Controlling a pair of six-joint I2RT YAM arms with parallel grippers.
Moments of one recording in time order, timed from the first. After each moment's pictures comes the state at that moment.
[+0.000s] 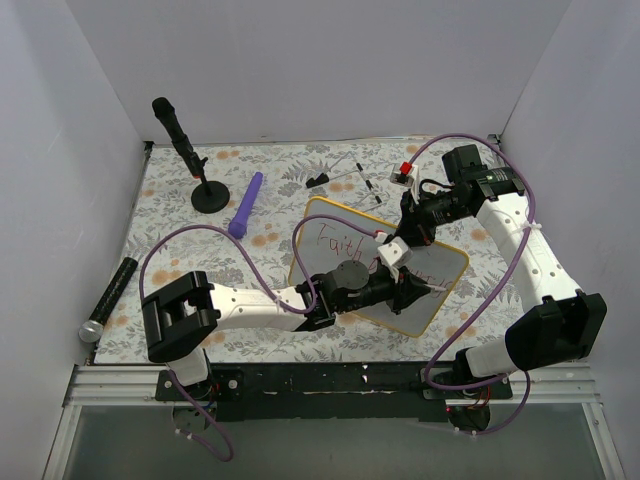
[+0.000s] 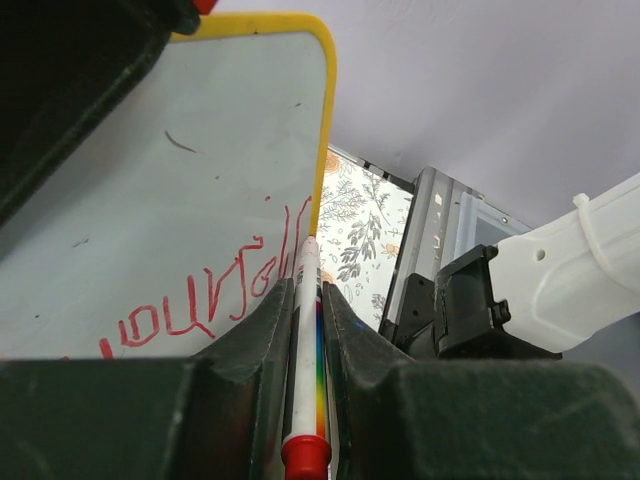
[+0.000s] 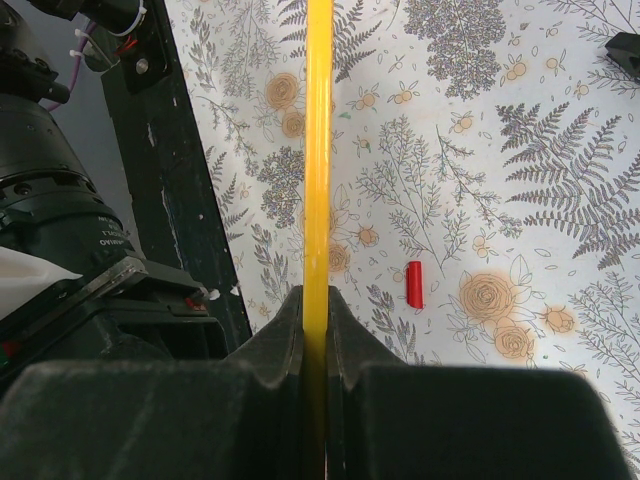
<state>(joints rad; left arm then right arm) -1.25 1.67 0.98 0.65 0.00 -0.35 0.25 1.42 1.44 -1.21 -0.95 -0.66</state>
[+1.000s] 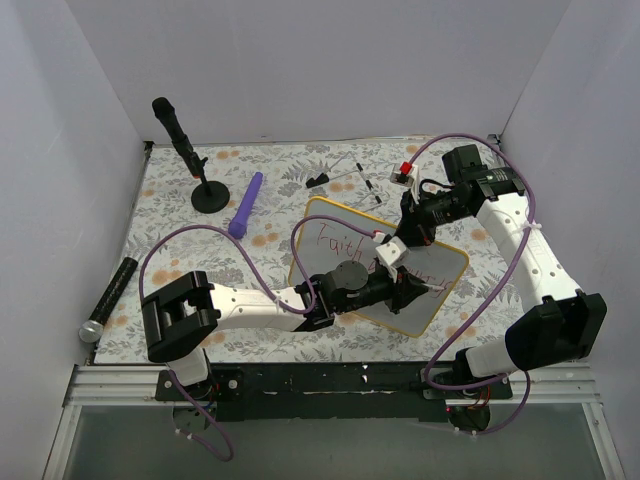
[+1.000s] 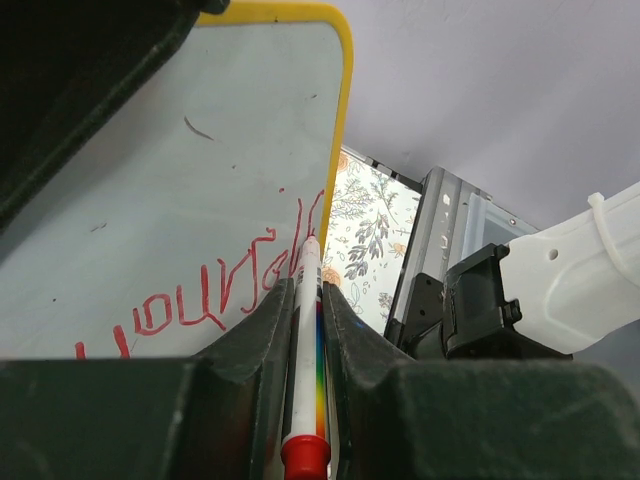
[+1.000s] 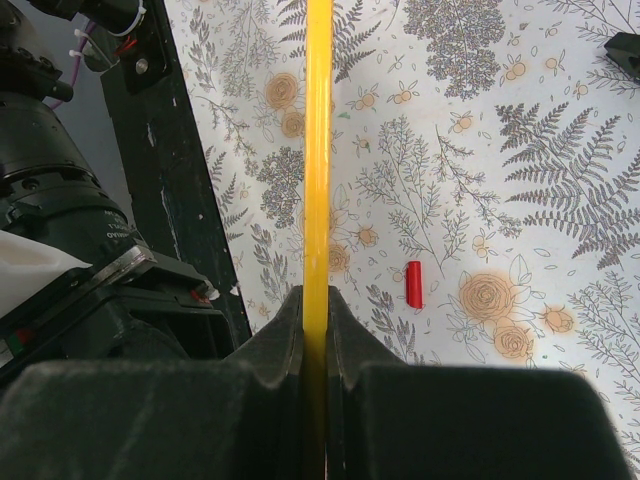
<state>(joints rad) -1.24 1.66 0.97 0.66 -0.02 -0.35 0.25 1.42 1.44 -1.21 -0.95 -0.66</state>
